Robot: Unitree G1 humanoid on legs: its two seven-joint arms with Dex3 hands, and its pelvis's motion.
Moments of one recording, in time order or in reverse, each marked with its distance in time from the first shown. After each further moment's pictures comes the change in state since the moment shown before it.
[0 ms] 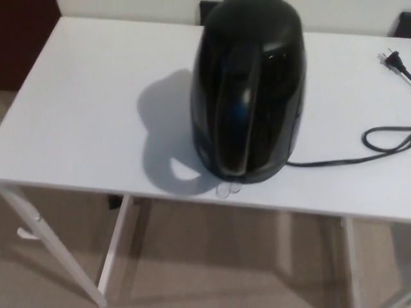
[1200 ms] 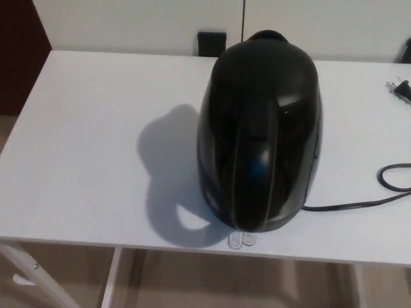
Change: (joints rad) left_arm 0.025 0.012 -0.045 -0.048 0.010 -0.012 -0.014; right_arm -0.006 0.002 0.014 0.005 -0.009 0.000 -0.007
